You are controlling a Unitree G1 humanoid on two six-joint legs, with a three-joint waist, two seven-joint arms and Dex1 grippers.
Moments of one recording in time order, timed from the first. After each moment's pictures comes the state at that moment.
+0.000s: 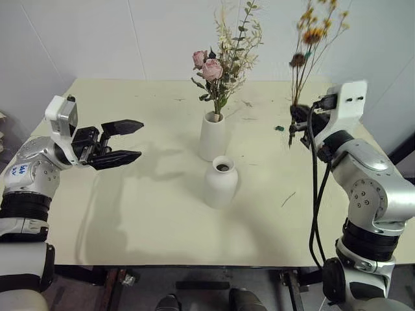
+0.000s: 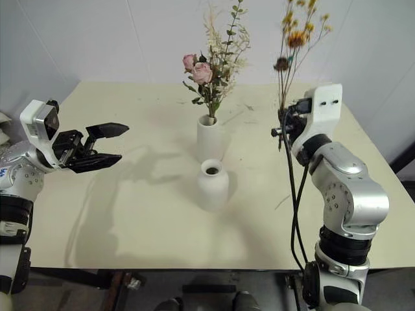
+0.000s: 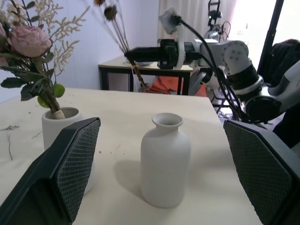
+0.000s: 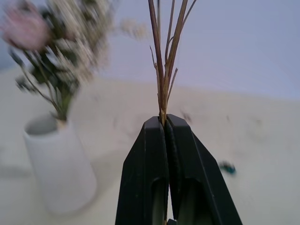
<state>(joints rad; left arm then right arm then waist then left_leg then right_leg) -0.87 0.89 -0.03 0.61 -0.92 0.16 -1.50 -0.76 -0.31 -0.29 -0.42 0.34 0.86 0.27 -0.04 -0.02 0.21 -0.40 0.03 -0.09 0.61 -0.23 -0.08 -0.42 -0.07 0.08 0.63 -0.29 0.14</state>
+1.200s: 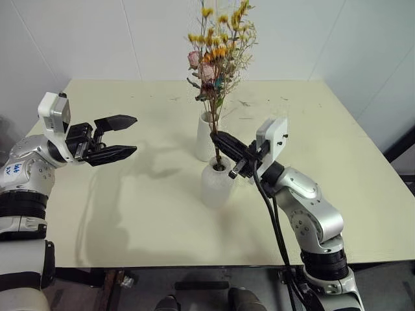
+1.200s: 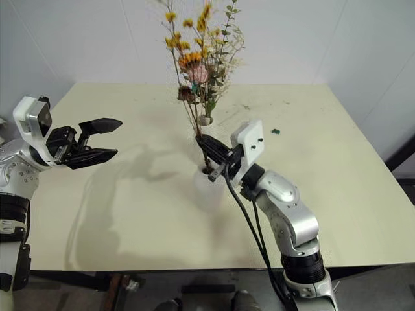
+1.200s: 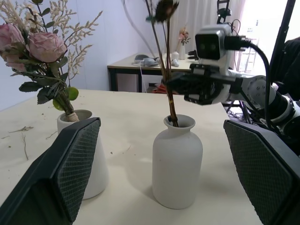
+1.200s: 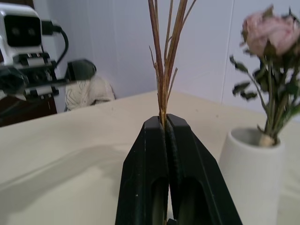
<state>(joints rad) -0.88 0.89 0.02 0.64 -0.86 0.16 -1.50 -0.53 -0.21 0.05 -0.36 0.43 0.45 0.52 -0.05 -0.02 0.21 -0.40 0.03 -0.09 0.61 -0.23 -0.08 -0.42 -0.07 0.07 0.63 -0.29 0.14</state>
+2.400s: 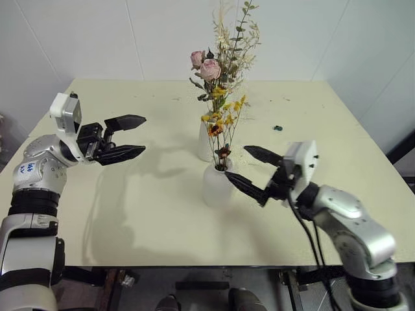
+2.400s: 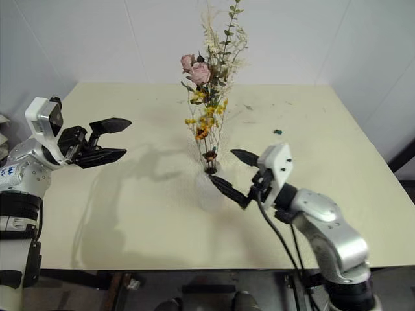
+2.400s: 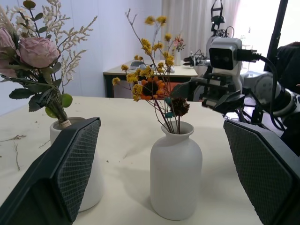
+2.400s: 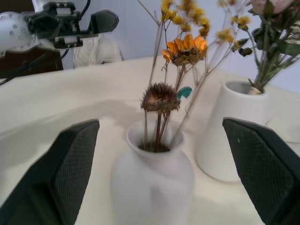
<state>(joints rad) -0.91 0.83 0.02 0.66 -0.84 0.14 -1.50 -0.32 -0.59 -0.13 -0.61 0.65 0.62 0.64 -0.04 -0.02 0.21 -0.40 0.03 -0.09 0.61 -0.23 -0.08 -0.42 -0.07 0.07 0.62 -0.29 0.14</state>
